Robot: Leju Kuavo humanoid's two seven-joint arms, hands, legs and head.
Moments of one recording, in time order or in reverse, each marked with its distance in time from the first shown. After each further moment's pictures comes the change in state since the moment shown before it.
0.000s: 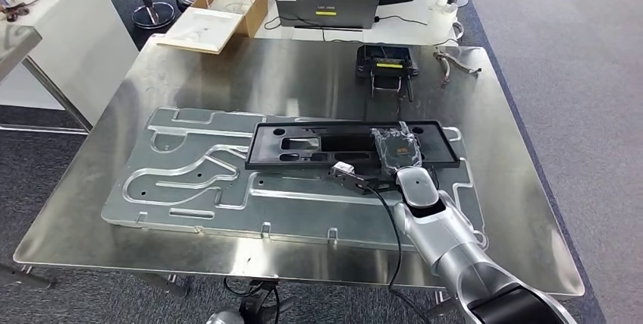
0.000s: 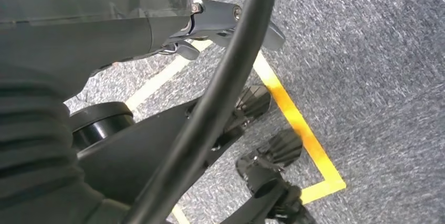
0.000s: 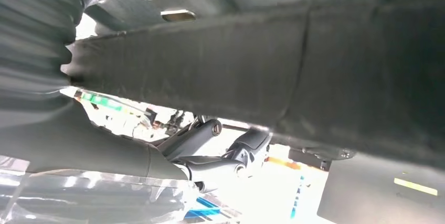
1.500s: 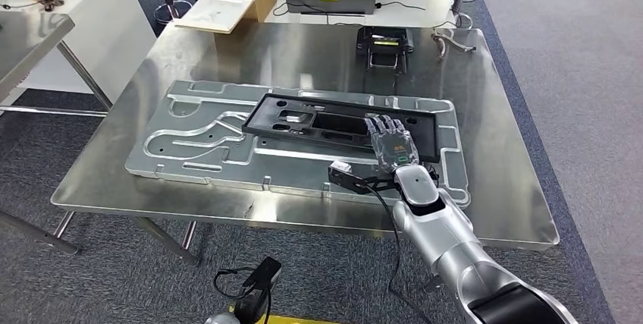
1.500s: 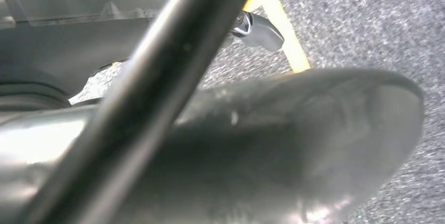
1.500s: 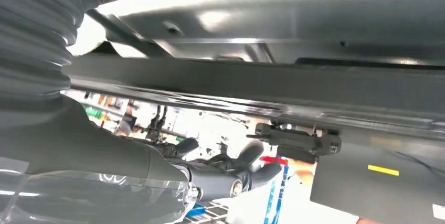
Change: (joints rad) left arm 0.010 0.012 0.024 -0.005 0.037 0.055 -0.037; right arm -0.006 -0.009 0.007 -0.011 -0.031 0.003 -0.032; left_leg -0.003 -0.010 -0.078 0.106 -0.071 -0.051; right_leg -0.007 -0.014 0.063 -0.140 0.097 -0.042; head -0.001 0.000
